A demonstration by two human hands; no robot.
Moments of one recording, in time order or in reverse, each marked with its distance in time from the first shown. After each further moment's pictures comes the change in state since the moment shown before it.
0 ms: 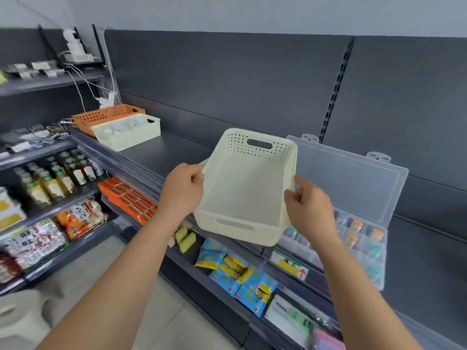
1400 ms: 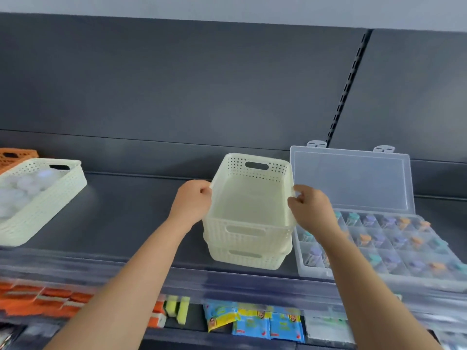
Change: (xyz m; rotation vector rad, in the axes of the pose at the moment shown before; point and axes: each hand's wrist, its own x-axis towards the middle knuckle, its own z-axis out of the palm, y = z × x) left_hand 0.267 -0.131 0.059 -0.210 -0.571 0.160; right_hand 0.141 -0.053 0.155 -0.196 0.226 0.527
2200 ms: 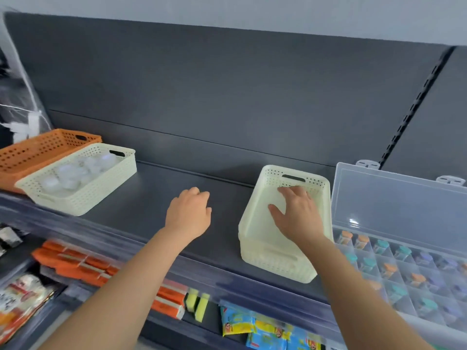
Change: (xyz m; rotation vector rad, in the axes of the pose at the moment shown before) left_hand -0.020 -0.060 -0.052 0.766 0.108 0.064; right_hand 0.003 -0.061 0.067 -0.285 -0.056 -0.379
